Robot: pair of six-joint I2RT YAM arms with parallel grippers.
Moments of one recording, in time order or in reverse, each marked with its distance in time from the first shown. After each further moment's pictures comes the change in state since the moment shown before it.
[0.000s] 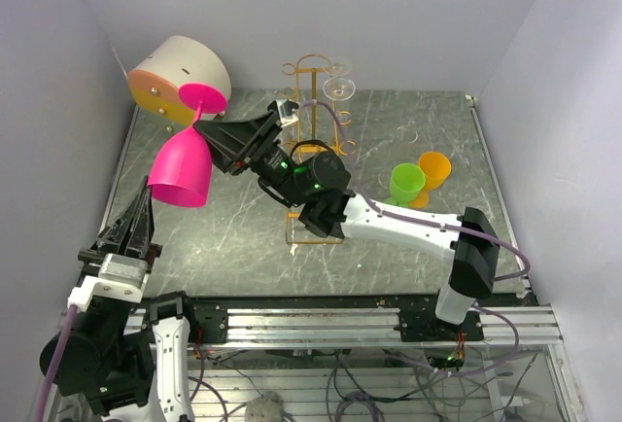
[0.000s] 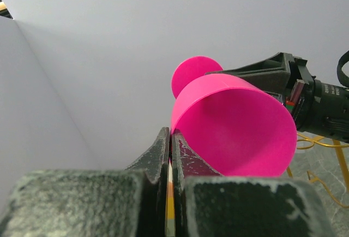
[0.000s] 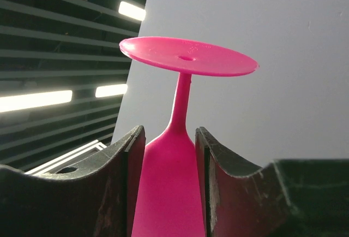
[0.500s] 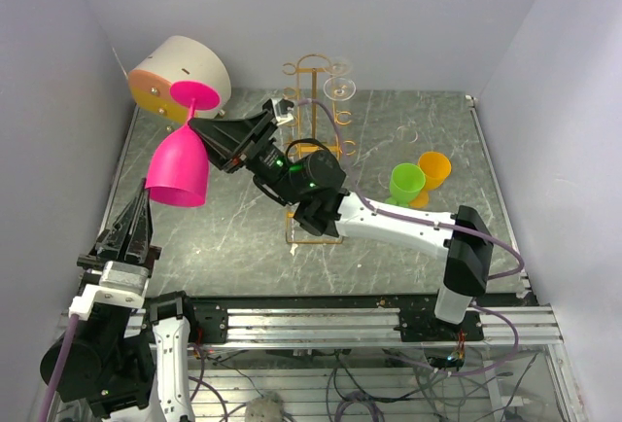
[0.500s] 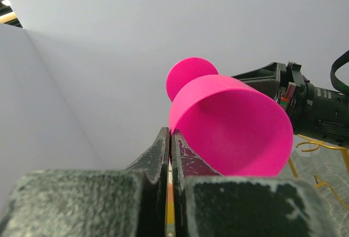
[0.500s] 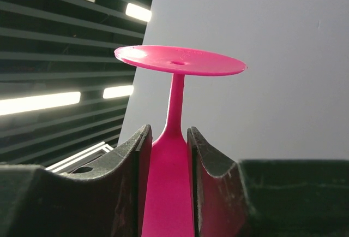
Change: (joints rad) left arm 0.000 -0.012 -0.005 0.015 -0.003 0.000; right arm 0.006 0.039 0.042 0.015 -0.002 0.019
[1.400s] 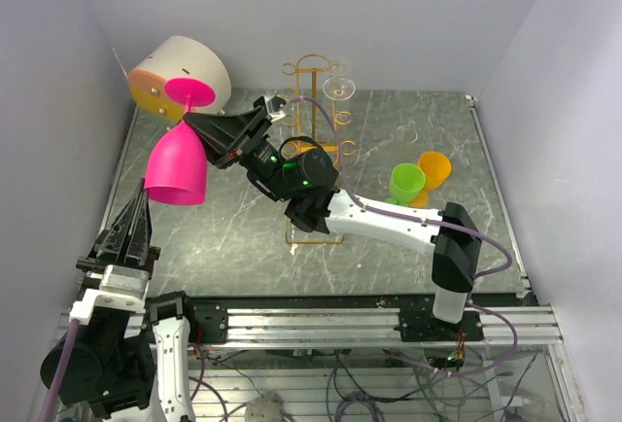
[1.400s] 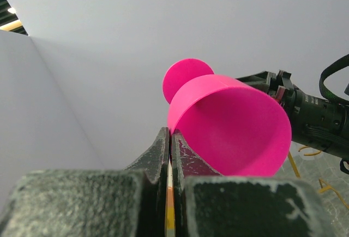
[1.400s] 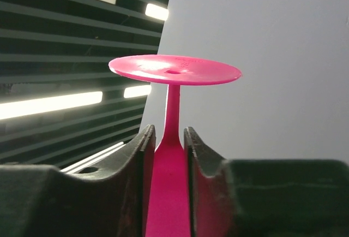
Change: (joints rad) left arm 0.004 -0.003 -0.003 0.025 0.011 0.003; right arm -0.005 0.074 0.072 0.062 -0.012 0.072
